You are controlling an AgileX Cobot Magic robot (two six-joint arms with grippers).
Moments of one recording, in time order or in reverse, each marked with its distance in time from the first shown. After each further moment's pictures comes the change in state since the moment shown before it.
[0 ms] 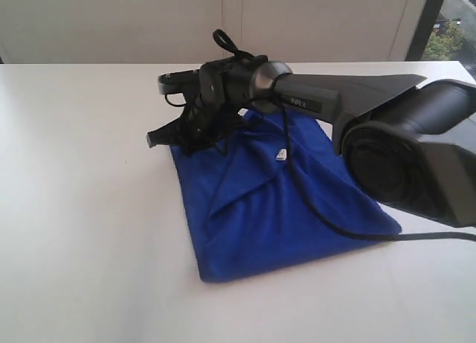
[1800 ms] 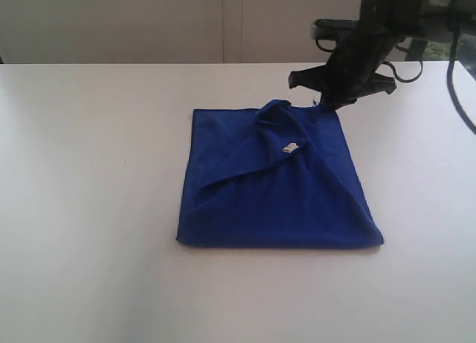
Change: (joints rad) left arm 0.000 0.000 0.000 0.000 0.000 0.000; right arm -0.418 -0.301 0.258 0.003 0.175 -0.036
